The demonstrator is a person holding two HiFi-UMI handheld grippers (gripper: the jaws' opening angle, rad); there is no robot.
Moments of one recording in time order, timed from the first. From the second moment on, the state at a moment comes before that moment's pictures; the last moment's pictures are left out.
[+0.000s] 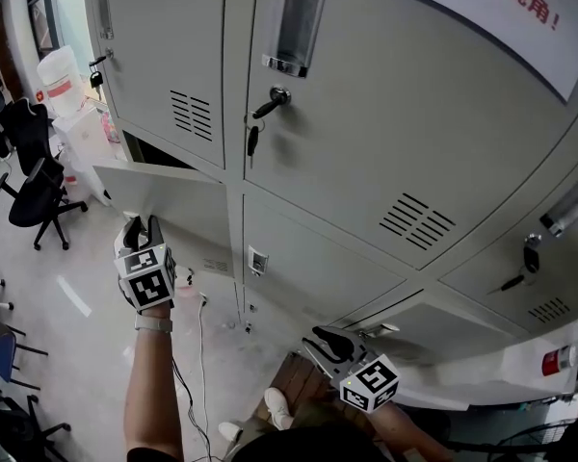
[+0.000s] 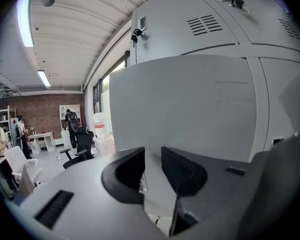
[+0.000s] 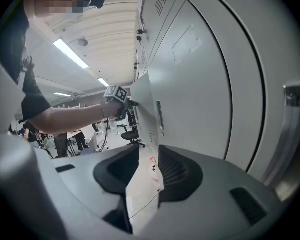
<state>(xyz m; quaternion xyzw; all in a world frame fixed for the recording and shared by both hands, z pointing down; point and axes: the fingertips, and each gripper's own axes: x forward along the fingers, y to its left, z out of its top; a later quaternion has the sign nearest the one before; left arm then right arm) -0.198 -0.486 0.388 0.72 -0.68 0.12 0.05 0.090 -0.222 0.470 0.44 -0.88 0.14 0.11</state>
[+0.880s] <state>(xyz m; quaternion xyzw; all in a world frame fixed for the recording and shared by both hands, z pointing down) -0.116 -0.498 0.398 0.78 -0.61 0.13 0.06 0.116 -0.215 0.471 0.46 -0.87 0.14 0.11</state>
